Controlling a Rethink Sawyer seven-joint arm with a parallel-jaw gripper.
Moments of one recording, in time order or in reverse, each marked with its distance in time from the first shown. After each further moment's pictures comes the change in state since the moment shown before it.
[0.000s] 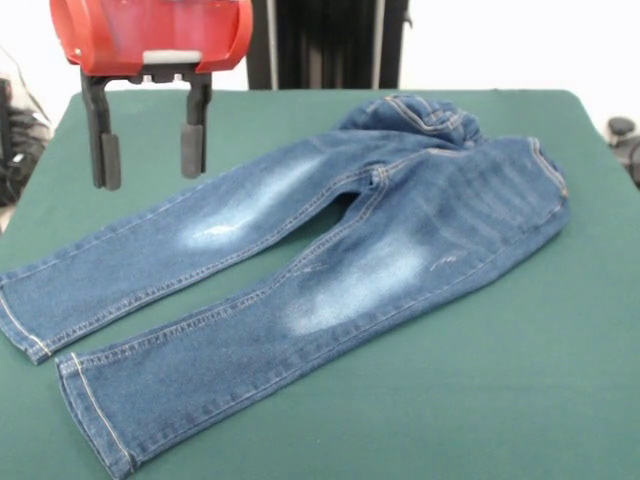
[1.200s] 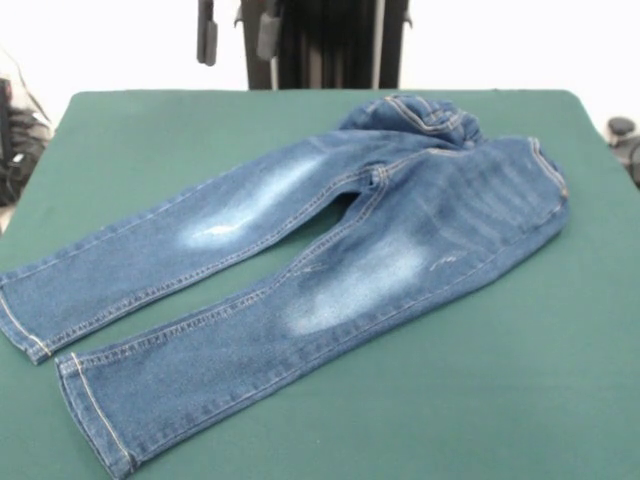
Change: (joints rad) arm 0.160 -0.186 -0.238 0.370 0.077 -0.018 0.053
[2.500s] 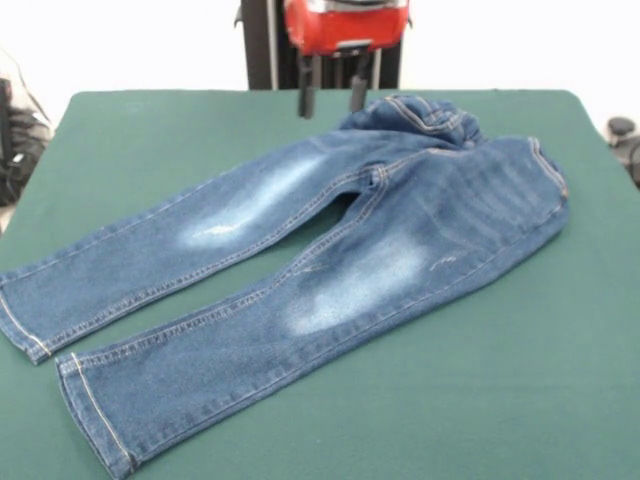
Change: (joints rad) arm 0.142 0.105 -0.080 0.186 0.161 -0.212 0.157
